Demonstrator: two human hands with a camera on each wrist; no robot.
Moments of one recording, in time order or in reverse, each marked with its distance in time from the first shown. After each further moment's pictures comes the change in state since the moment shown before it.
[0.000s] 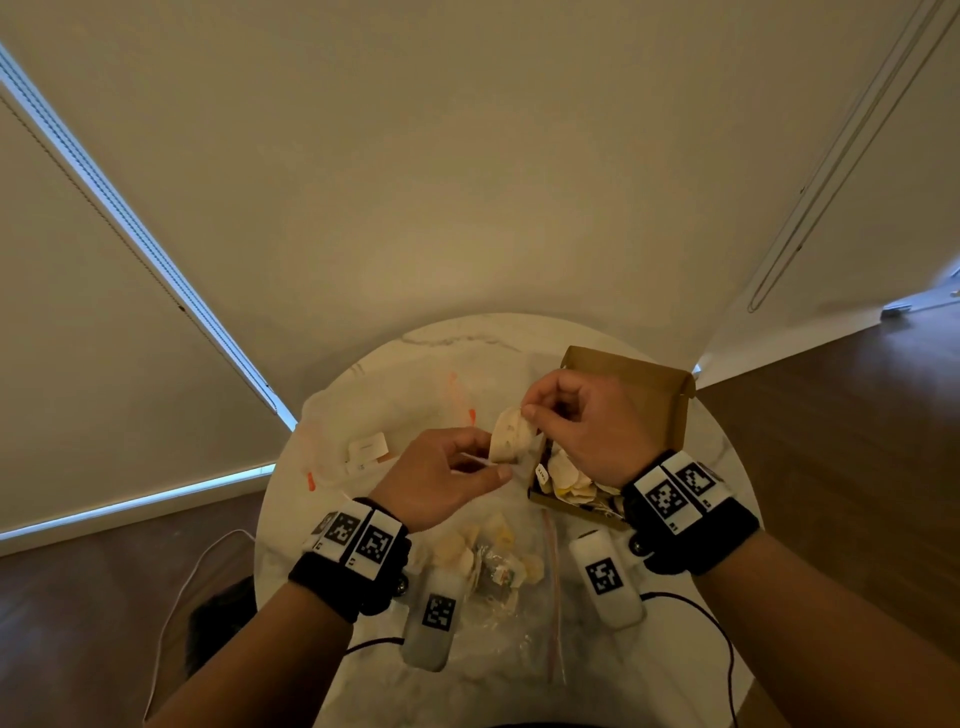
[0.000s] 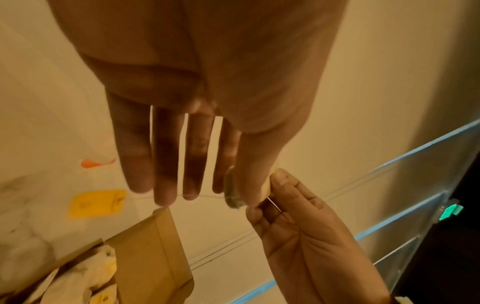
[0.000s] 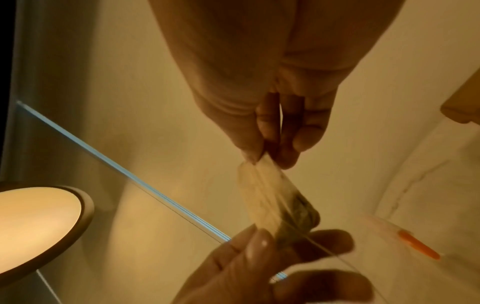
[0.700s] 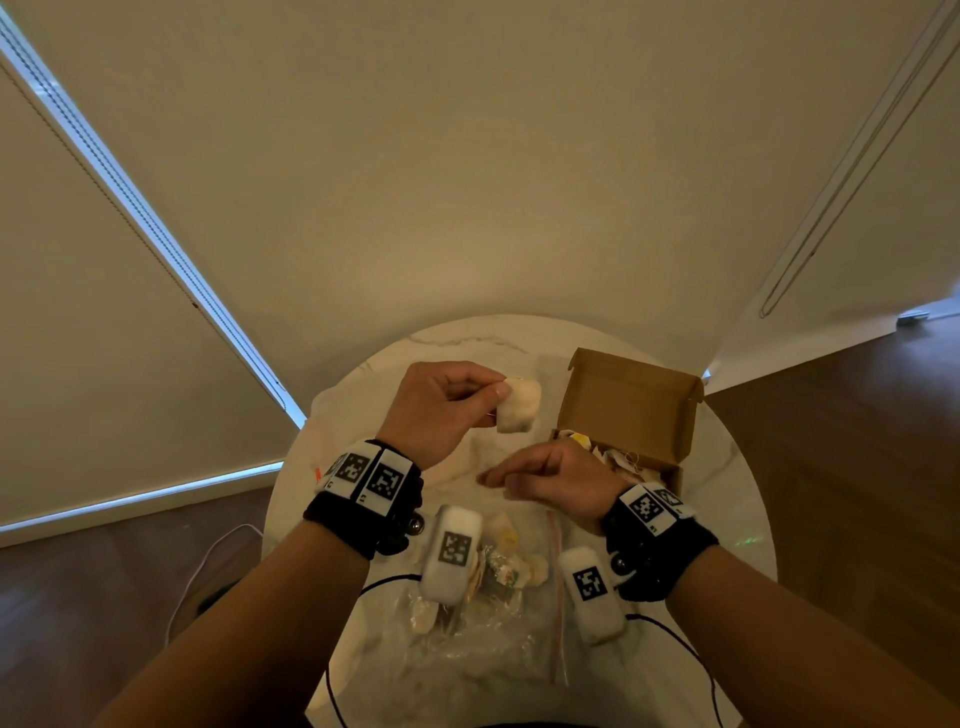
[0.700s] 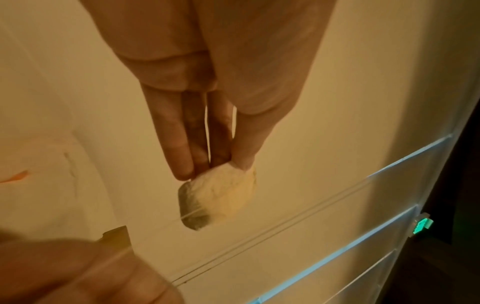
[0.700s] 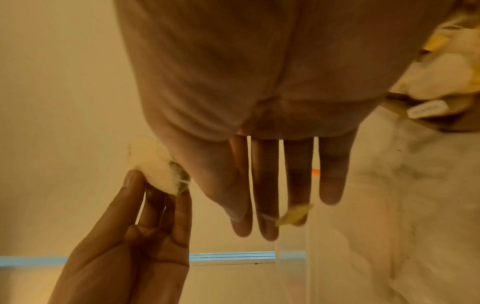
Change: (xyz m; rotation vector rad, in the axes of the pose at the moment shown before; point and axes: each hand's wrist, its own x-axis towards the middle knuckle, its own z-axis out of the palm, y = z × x) left_hand 0.027 0.033 -0.013 -0.241 0.281 0.134; right_hand -0.023 0.048 0.032 0.360 -0.422 0.307
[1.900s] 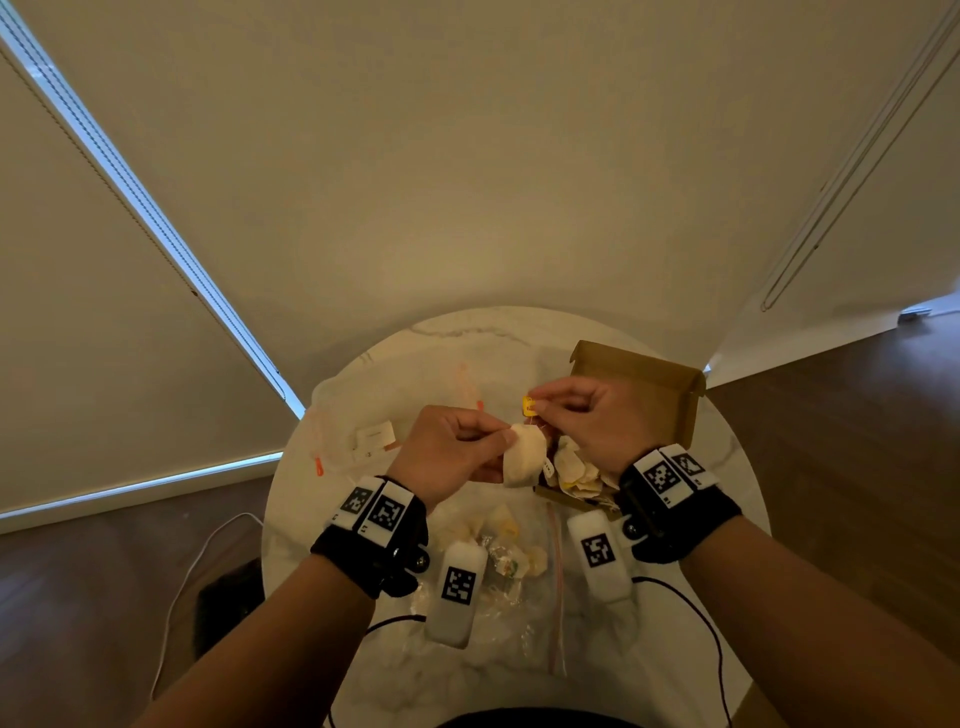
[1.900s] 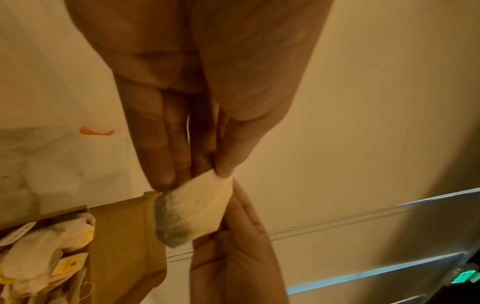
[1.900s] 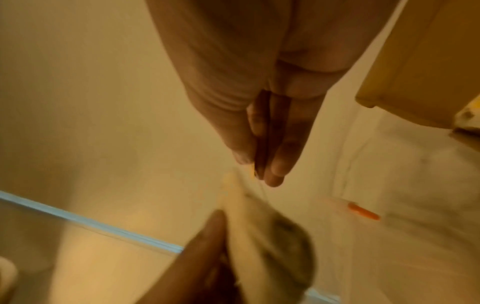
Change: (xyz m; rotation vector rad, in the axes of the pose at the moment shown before) left_hand -0.029 -0.026 0.011 -0.090 -0.051 -0.280; right_hand 0.003 -0.040 -0.017 -0.027 0.456 -0.110
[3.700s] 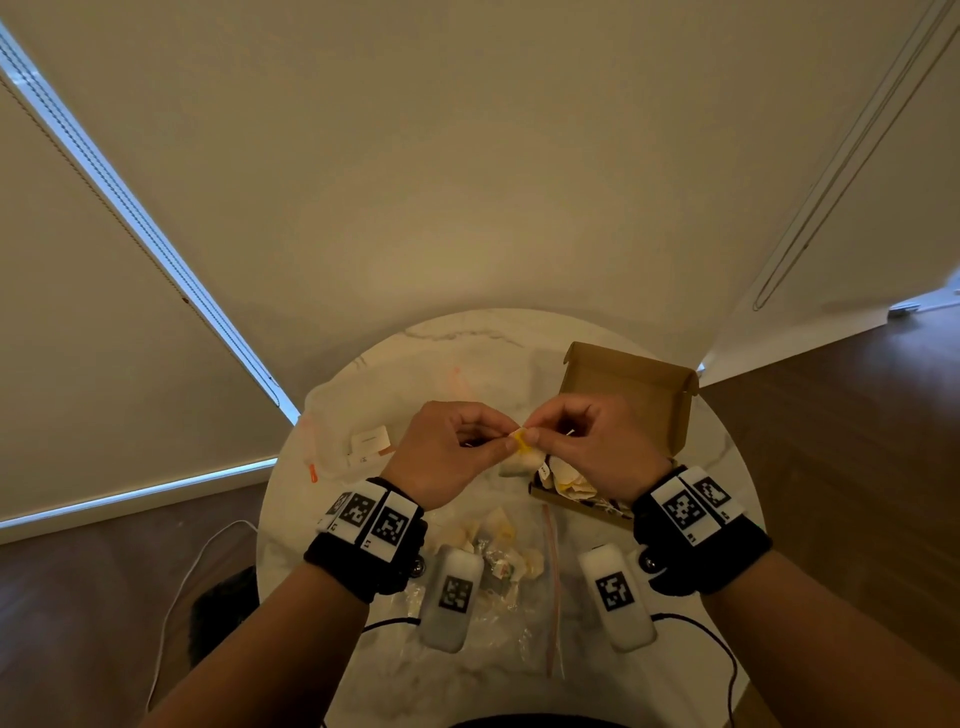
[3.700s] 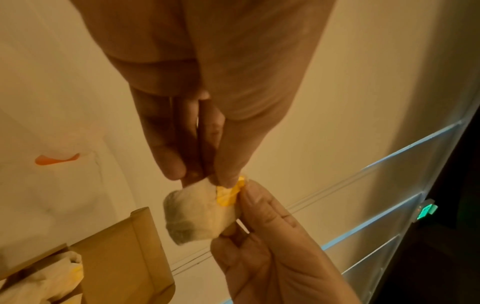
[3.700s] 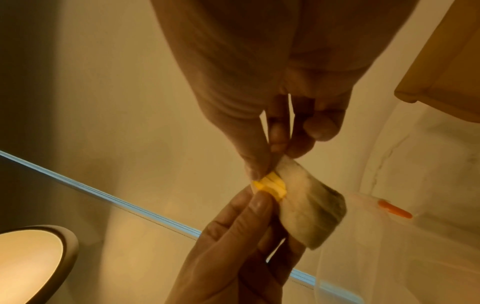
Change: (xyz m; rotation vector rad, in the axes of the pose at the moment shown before) left_hand 0.006 0.003 -0.006 0.313 -0.073 0.281; right_hand -0.022 -0.013 -0.006 -0.232 -0.101 -0.163
